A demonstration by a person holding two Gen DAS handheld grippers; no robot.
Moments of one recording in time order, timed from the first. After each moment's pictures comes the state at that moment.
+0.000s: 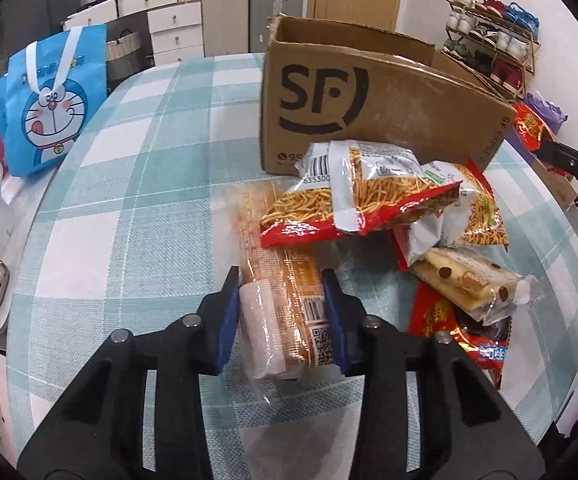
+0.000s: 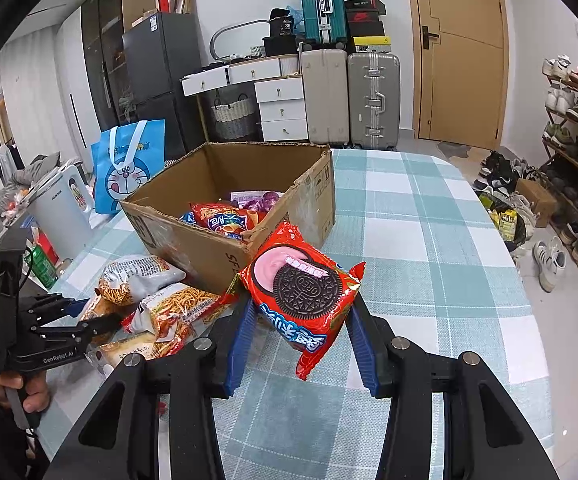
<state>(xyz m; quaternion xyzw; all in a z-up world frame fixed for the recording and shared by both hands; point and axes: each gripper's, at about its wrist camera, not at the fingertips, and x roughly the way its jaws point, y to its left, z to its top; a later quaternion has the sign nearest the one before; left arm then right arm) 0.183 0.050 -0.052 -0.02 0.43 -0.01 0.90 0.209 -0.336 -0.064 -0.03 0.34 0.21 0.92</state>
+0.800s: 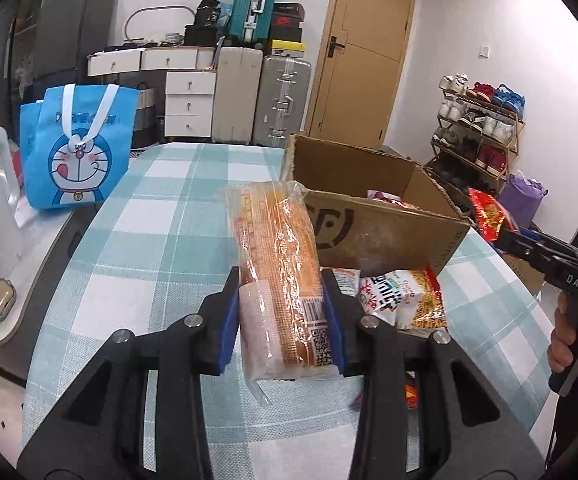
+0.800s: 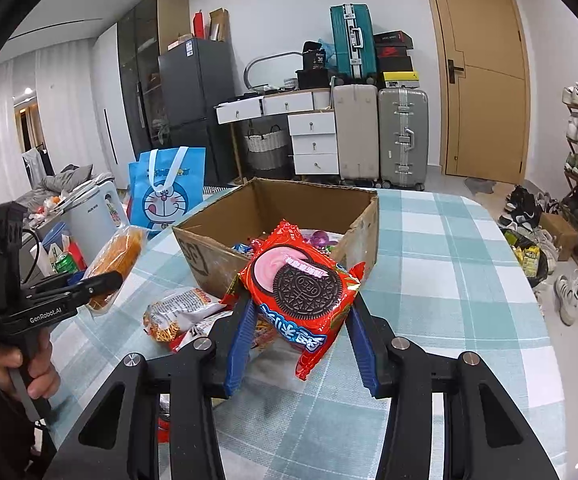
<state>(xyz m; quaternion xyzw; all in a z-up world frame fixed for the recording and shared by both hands) 0.137 0.074 0.019 -0.08 0.28 -0.02 0.96 0.182 -0.315 -0.044 -0.02 0.27 0.27 0.92</state>
